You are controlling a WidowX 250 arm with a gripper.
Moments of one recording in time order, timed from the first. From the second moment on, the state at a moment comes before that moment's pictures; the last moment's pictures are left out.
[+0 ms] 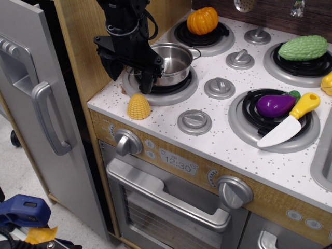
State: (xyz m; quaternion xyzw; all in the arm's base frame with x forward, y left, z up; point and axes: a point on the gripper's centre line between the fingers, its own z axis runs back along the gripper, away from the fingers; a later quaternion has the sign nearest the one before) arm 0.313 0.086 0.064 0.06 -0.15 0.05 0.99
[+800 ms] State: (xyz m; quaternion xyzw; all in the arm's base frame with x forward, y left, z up) arm 0.316 0.089 0.037 0.05 -0.15 0.06 0.99
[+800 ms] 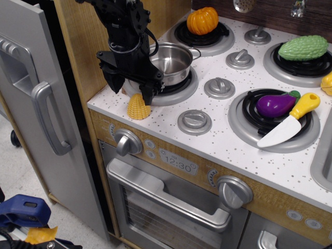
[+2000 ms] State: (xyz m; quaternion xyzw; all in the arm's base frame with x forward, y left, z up) arm 0.312 0.090 0.024 0.07 -0.15 0.07 0.98
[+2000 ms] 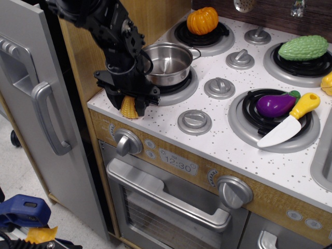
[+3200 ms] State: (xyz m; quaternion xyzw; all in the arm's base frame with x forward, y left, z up) arm 0.384 0.103 0.071 0.09 -0.23 -0.04 0.97
